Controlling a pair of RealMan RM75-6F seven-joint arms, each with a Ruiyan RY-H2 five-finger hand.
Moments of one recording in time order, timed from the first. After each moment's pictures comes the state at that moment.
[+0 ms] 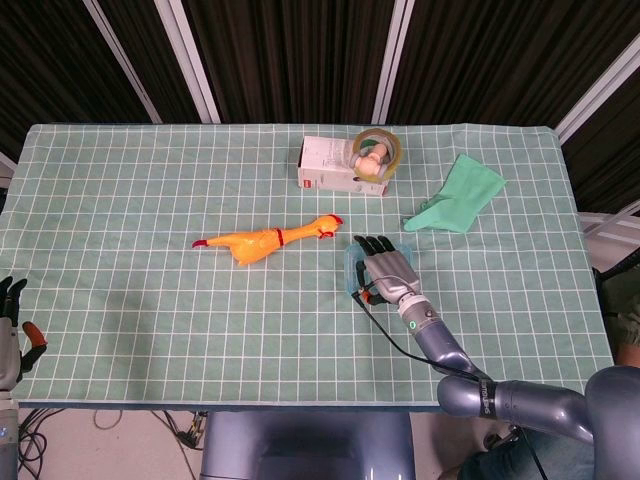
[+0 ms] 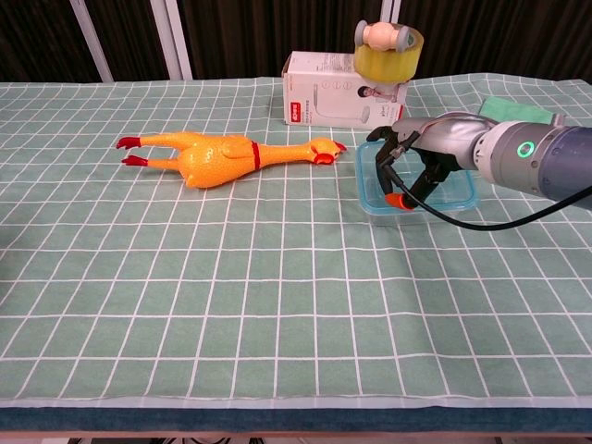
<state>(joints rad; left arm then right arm) -0.07 -1.18 -0.14 -1.88 1.12 1.52 0.32 0.90 -1.54 0.17 -1.47 -0.77 0.87 -0.41</state>
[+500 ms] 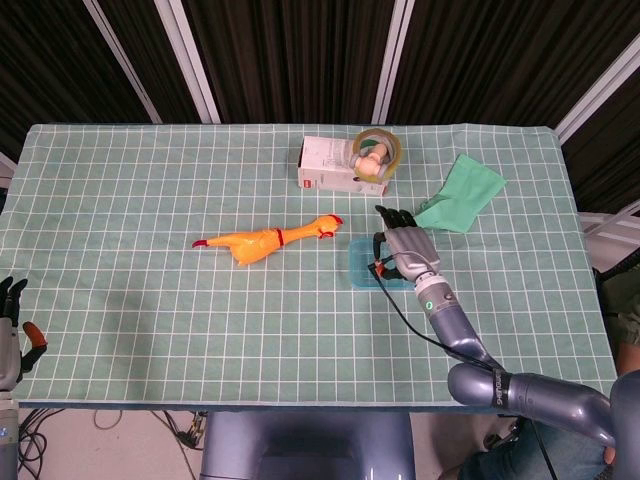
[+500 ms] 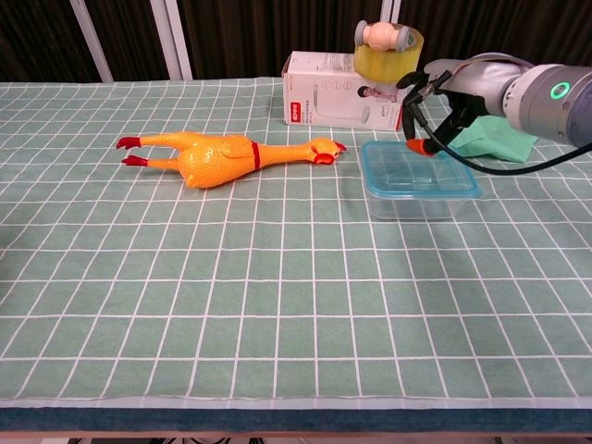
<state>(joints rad) -0.07 -1.18 -0.14 -1.88 1.12 1.52 0.32 0.88 -1.46 0.25 -1.49 -0.77 0.91 -0.34</state>
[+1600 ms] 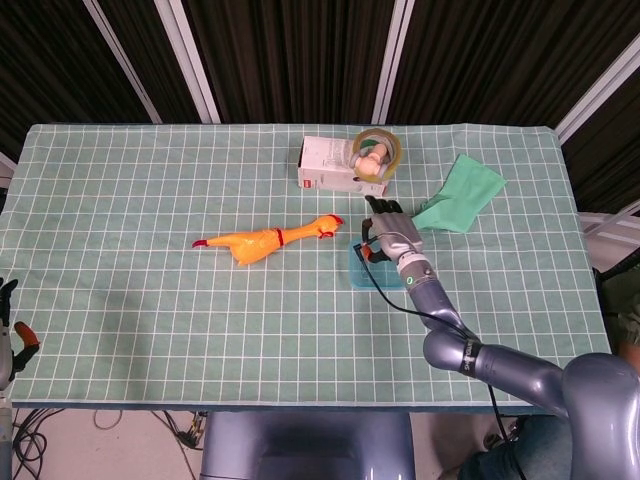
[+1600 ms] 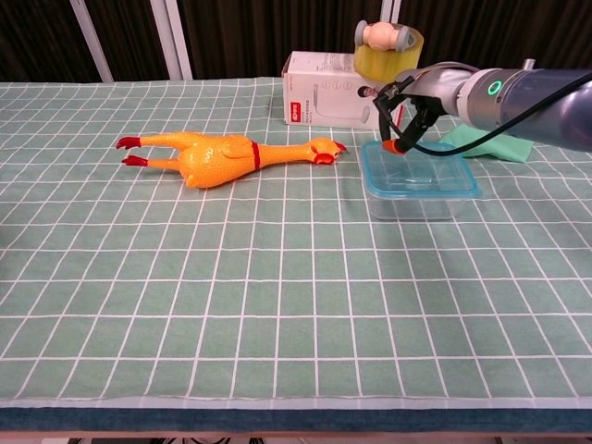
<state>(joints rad) -0.07 -1.17 -0.15 -1.87 1.08 1.51 0.30 1.01 -1.60 0.29 -1.20 -0.65 0.74 -0.34</state>
